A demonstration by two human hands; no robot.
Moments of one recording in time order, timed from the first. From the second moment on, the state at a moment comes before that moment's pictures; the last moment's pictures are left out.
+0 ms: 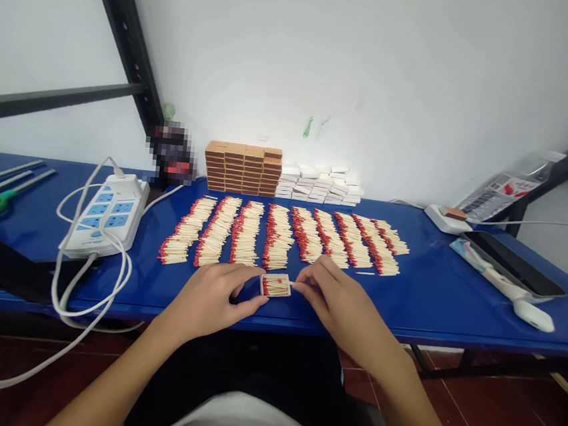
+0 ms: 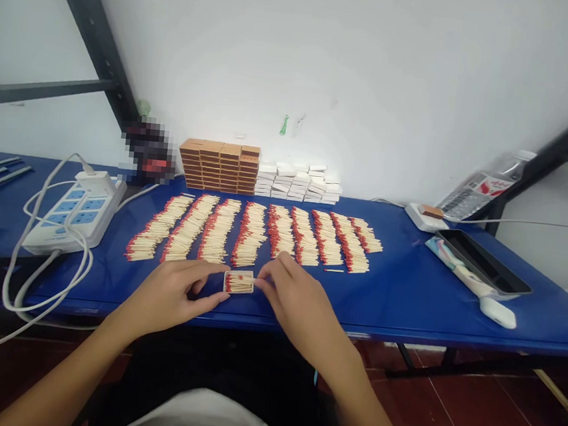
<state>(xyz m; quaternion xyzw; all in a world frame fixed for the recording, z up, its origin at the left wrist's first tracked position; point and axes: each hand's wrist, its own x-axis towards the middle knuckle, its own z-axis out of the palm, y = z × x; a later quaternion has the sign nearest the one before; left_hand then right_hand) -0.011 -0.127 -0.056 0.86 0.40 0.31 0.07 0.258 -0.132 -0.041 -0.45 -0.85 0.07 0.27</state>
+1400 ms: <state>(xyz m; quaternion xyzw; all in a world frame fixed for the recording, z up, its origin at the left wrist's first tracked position) -0.011 -0.127 -0.056 0.86 0.38 0.32 0.08 0.258 -0.122 -0.055 -0.45 -0.77 0.27 0.36</state>
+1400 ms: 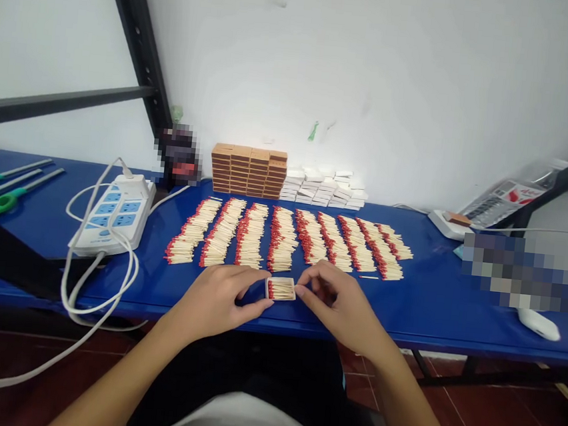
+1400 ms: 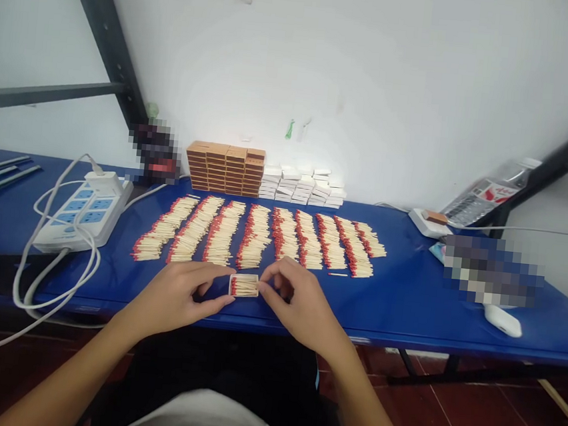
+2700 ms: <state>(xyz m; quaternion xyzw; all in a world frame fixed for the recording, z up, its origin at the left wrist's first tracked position) -0.012 -0.127 -0.056 0.86 0.39 0.31 0.07 0.292 -0.107 -0.060 -0.53 -0.80 0.09 0.27</state>
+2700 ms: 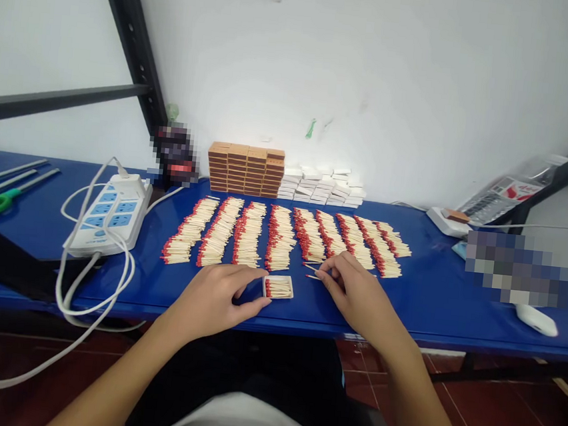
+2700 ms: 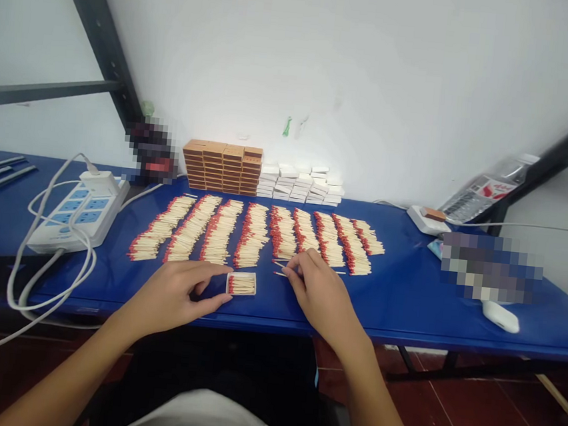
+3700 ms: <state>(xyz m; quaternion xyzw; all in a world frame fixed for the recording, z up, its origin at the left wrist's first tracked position) -0.011 -0.126 -0.057 0.87 0.39 0.32 0.06 0.291 -0.101 -0.062 -0.54 -0.79 0.07 0.27</state>
